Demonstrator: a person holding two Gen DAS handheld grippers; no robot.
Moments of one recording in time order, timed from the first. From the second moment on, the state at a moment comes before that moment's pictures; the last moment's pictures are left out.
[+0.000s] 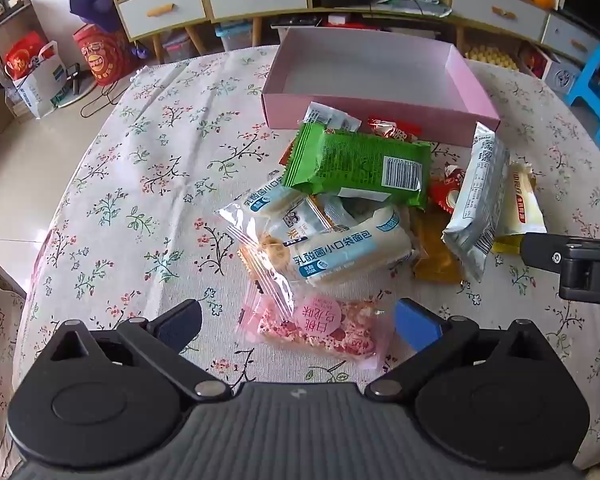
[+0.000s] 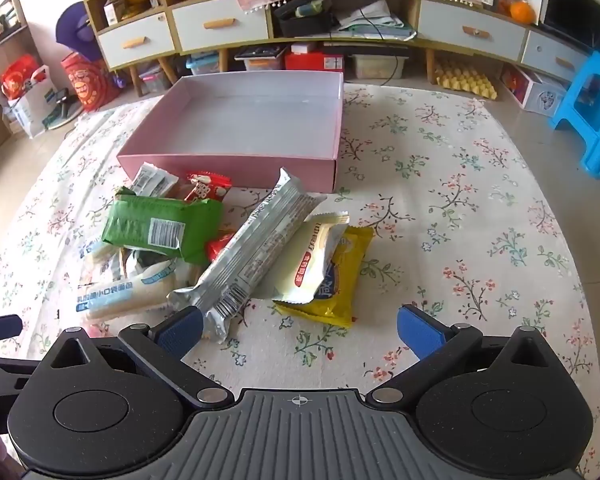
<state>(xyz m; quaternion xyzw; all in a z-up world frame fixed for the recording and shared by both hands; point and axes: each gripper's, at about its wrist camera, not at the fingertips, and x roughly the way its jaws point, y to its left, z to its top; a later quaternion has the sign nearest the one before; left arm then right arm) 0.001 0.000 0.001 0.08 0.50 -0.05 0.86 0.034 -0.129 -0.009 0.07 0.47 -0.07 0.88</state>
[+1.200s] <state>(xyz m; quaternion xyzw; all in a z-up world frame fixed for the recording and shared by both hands) -0.002 -0.001 -0.003 0.08 0.50 -0.05 0.86 0.034 -0.124 -0.013 0.08 0.48 -0.06 0.87</state>
